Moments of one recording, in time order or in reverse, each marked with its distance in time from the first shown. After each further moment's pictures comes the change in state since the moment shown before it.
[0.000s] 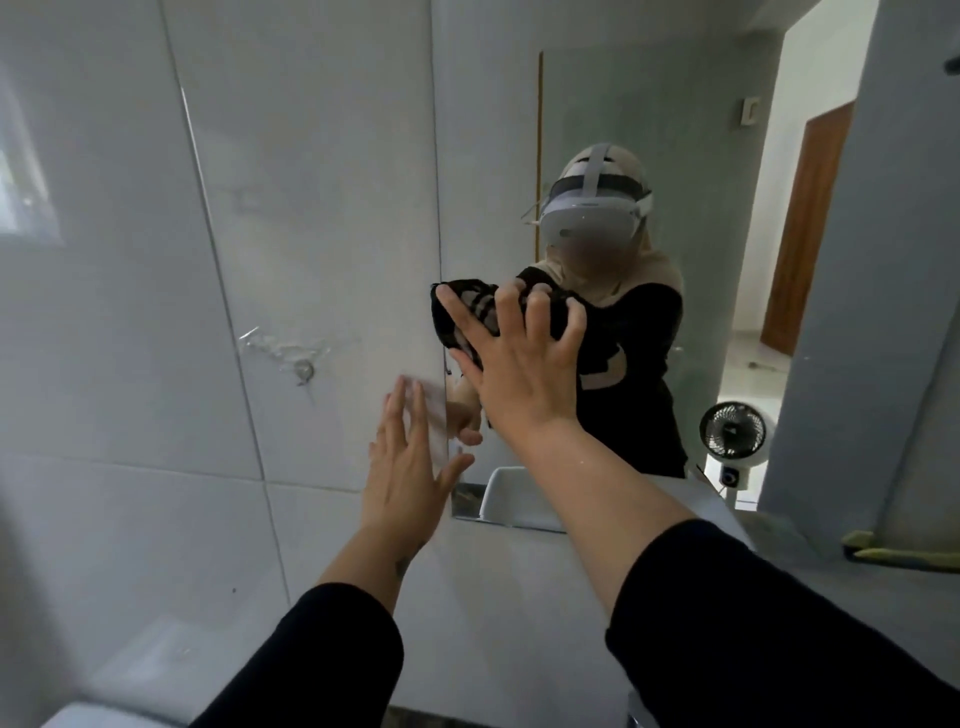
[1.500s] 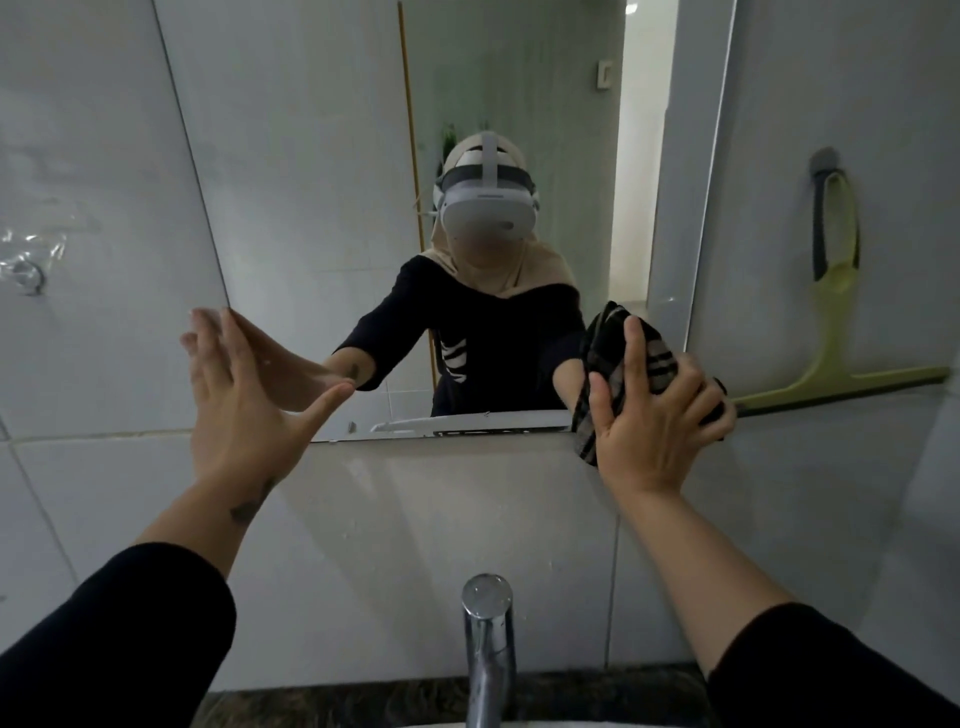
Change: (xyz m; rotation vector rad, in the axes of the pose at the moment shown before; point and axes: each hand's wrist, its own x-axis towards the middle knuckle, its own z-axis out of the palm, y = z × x) left_hand -0.022 0.024 0.062 0.031 0.203 -0.112; right_hand -0.232 0.189 0.051 -0.086 0.107 0.626
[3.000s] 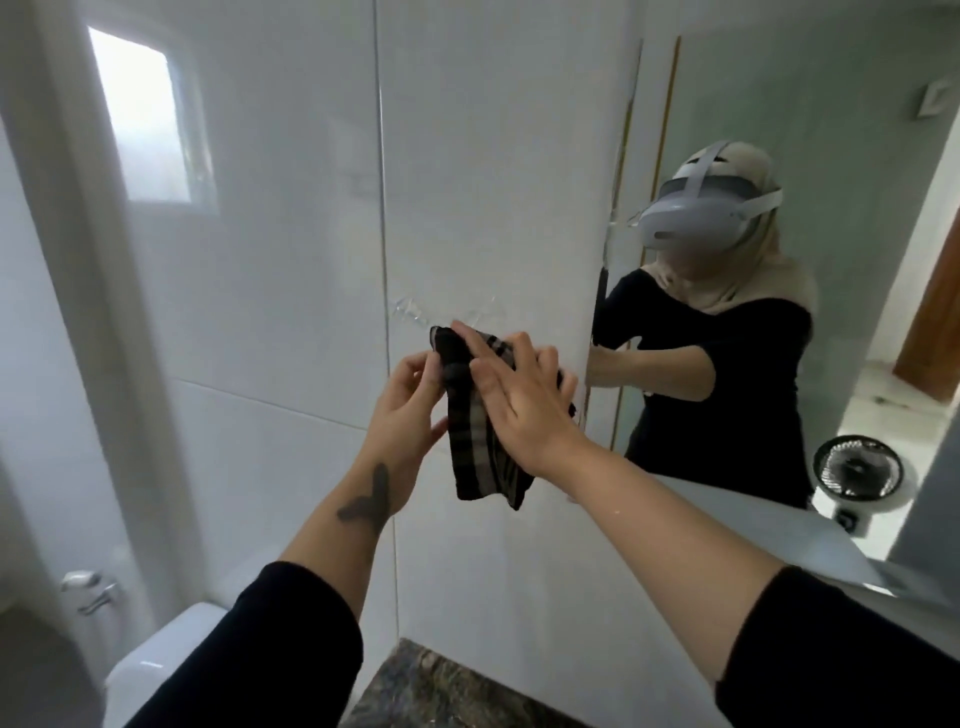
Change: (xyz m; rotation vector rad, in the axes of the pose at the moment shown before) left_hand 0.039 -0.069 -0.172 -1.074 -0.143 -0.352; right_hand 0.009 -0.356 -0.106 0.990 -0.813 -0.621
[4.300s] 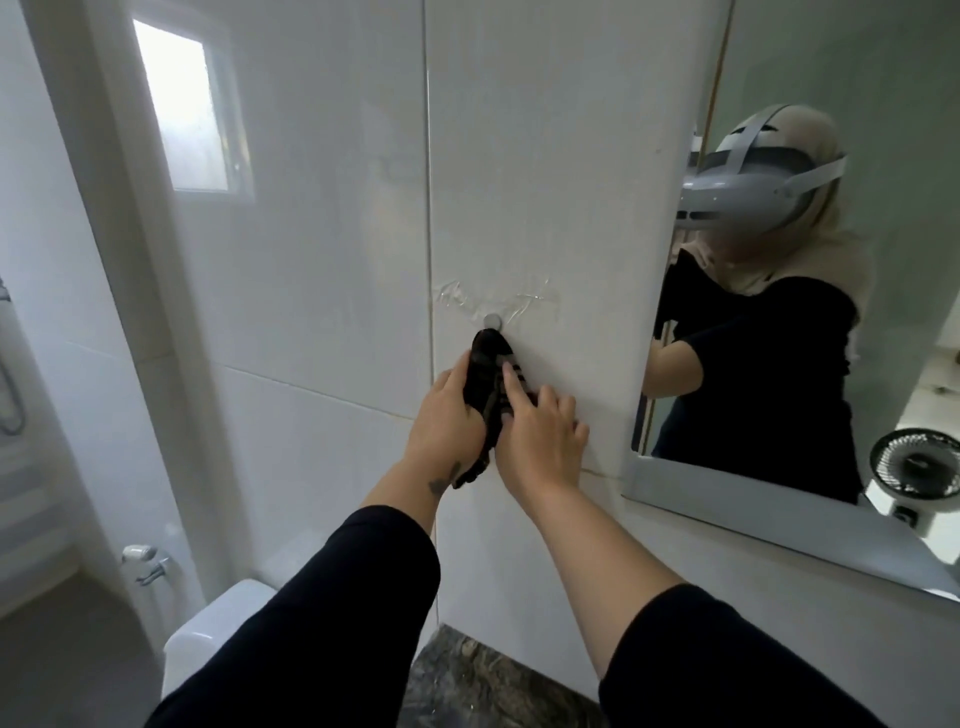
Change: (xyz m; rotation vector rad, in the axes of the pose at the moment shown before) left_hand 0.040 -0.042 -0.027 0.815 0.080 0.086; right_hand -0.002 -0.007 0.083 -0.239 -0.034 0.420
